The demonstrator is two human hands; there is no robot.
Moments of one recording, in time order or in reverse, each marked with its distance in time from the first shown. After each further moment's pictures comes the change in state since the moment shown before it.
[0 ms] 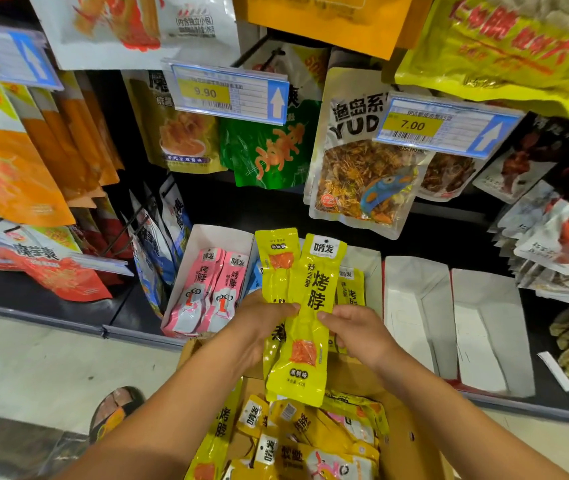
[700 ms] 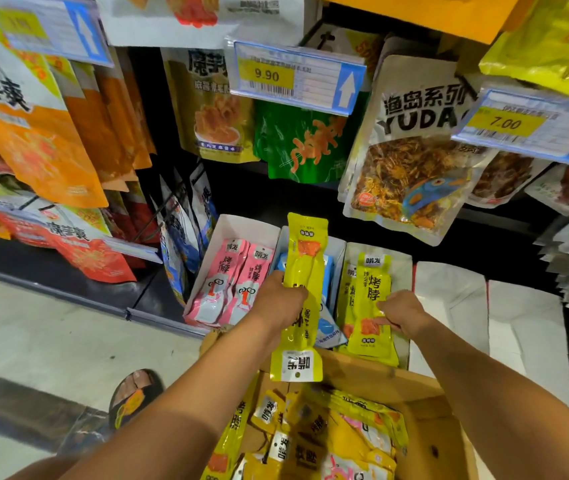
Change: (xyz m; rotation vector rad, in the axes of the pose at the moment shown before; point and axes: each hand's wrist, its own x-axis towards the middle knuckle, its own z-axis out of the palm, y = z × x) left_hand 0.013 0.014 -0.019 0.110 0.102 0.095; right_hand 0.133 0.038 -0.043 -0.240 0.206 0.273
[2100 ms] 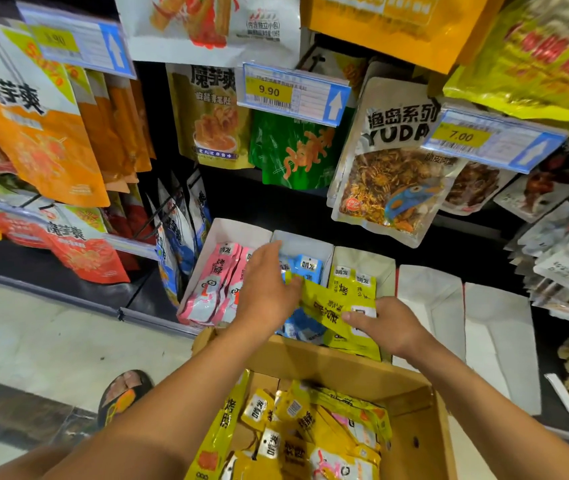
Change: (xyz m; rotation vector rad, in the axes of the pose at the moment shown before) left_hand -0.017 0.004 -0.010 0.513 0.163 0.486; right_hand -0.156 -0.029 -0.019 -0.299 -0.010 -0.377
